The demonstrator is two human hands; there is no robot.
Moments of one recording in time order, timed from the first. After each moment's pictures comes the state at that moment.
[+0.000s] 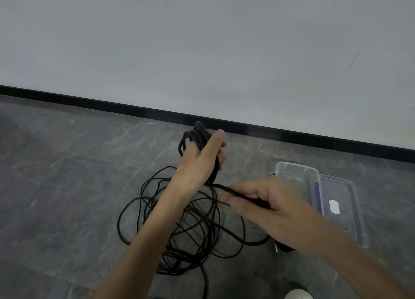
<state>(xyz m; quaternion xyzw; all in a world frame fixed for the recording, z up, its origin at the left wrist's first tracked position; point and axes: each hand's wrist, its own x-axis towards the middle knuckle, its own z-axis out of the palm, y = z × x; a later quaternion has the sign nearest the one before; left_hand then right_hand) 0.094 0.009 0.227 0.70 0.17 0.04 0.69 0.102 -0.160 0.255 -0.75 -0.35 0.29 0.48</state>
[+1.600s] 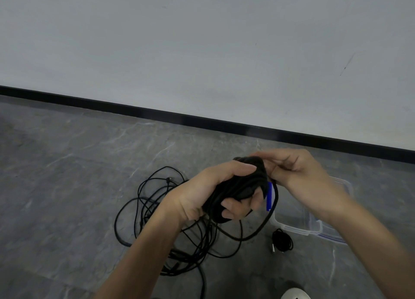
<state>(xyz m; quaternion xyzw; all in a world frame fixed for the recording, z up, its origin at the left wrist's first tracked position) 0.077 -0.003 0.229 0.51 0.00 -0.33 0.79 0.147 -0.180 0.239 -0.73 -0.22 0.24 0.60</state>
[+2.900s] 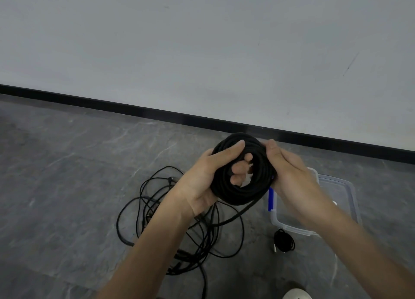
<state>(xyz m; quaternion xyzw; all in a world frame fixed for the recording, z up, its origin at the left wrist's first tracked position) 0.083 -0.002 0.236 0.44 0.05 -0.16 0.88 0.132 -0.159 0.236 -0.70 -0.11 0.24 0.66</state>
